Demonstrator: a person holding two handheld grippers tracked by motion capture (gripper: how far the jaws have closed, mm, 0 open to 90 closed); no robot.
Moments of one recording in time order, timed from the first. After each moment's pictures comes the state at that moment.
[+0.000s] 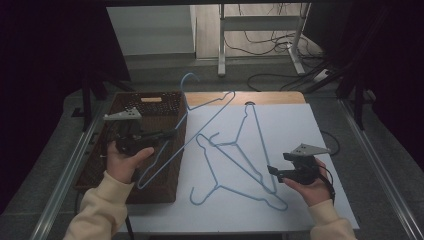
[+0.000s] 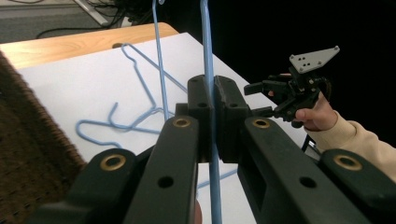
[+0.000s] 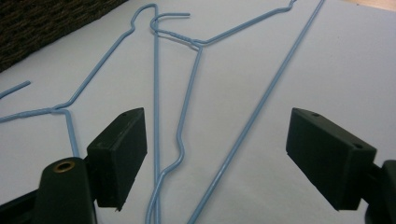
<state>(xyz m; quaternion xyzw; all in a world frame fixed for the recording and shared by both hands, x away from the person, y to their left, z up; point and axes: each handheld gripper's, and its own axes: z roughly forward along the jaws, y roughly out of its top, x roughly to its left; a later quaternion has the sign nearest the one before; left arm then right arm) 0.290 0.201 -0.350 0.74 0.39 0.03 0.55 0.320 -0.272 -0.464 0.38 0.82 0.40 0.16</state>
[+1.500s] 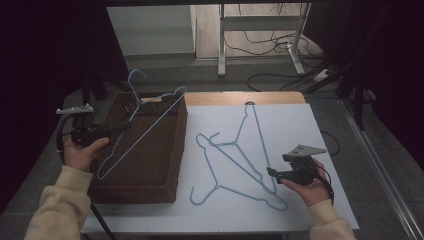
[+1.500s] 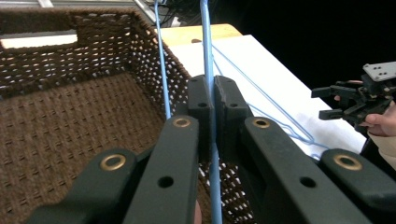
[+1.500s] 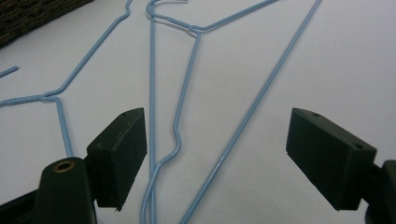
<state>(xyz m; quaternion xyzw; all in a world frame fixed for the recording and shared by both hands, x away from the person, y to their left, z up) 0.315 0.320 -0.379 0.71 0.46 0.06 0.52 0.321 -0.269 -0.469 0.38 0.83 0.38 0.16</state>
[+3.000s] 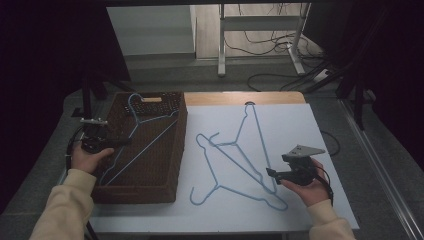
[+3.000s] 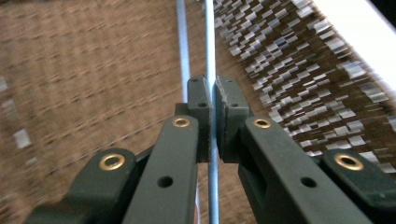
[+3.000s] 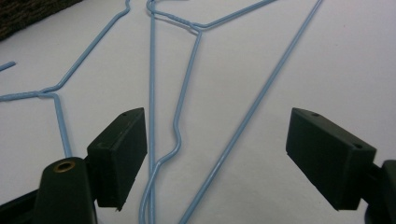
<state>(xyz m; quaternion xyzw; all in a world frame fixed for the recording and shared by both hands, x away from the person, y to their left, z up) 0.347 0.340 -0.457 0.75 0.52 0.03 0.40 0.321 -0.267 -0.470 0.37 0.83 0.38 0.16</state>
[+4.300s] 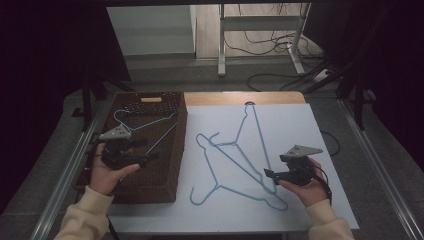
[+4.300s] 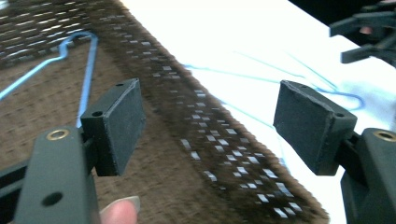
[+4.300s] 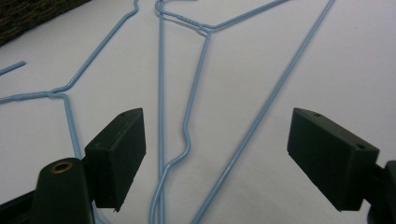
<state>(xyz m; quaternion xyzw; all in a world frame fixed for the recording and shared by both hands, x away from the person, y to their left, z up) 0.281 0.236 -0.409 0.78 0.41 0.10 0.46 0.320 -0.261 -0.469 0.36 0.84 0.38 0.16</state>
